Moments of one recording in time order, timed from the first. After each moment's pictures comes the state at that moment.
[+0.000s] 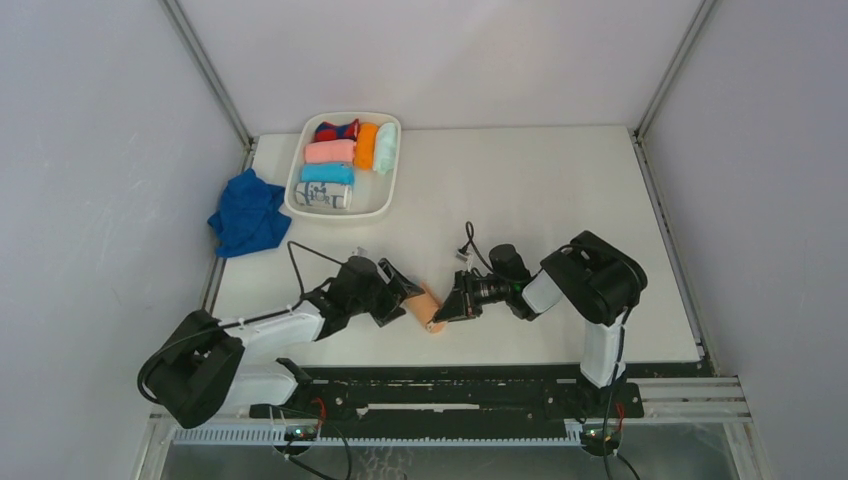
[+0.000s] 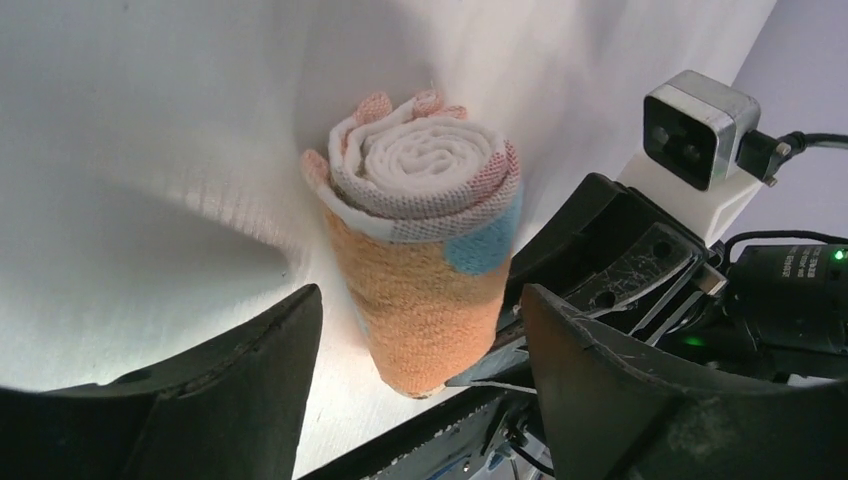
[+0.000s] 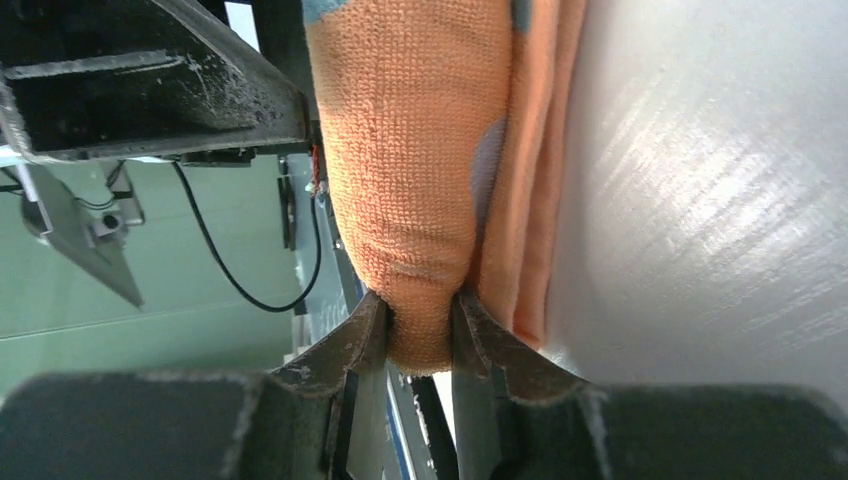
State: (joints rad) left arm -0.67 1.22 0.40 0.08 0.09 -1.33; right arm 0.61 1.89 0.52 0.79 -0.92 0.86
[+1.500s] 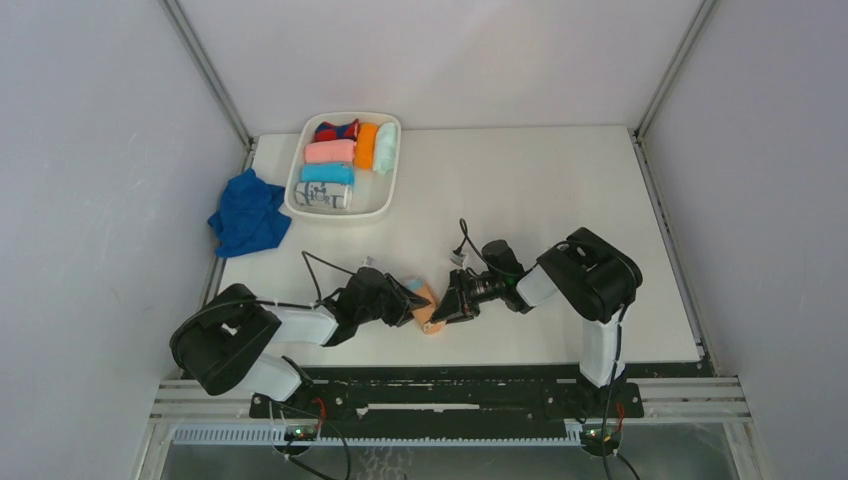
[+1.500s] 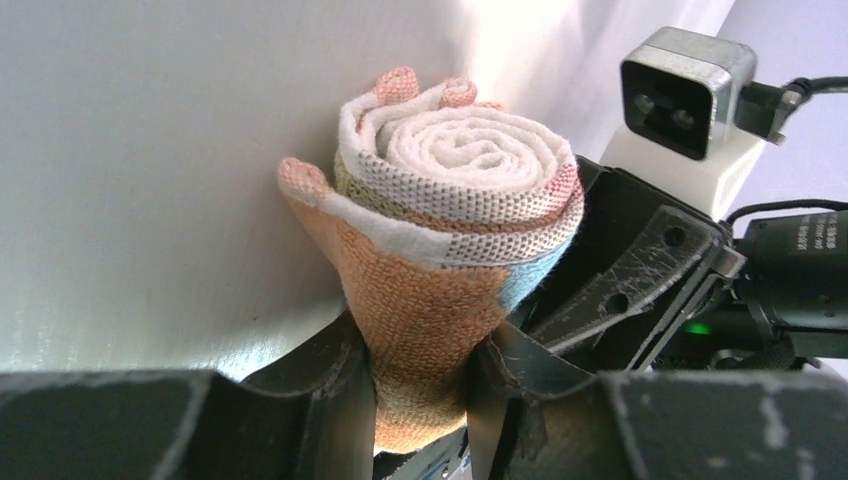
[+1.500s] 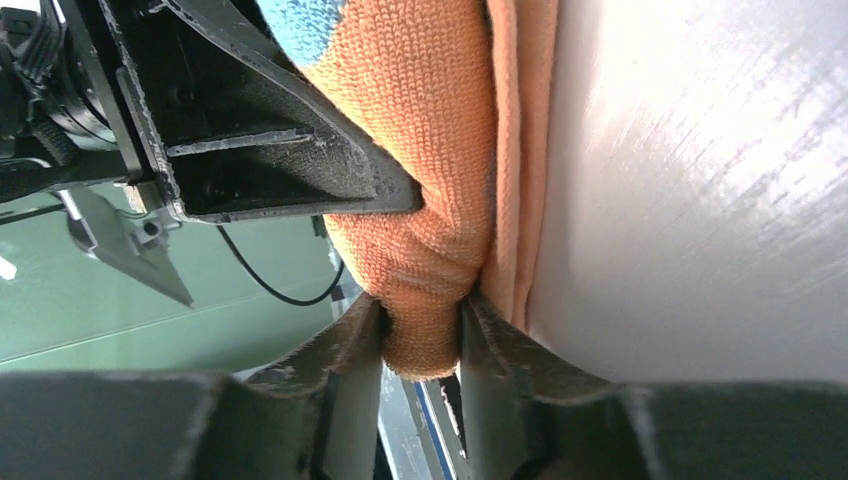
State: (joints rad) left arm -0.73 1.44 0.32 0.45 0.12 -1.45; right arm 0.61 1.95 0.60 0.69 -1.00 0.95
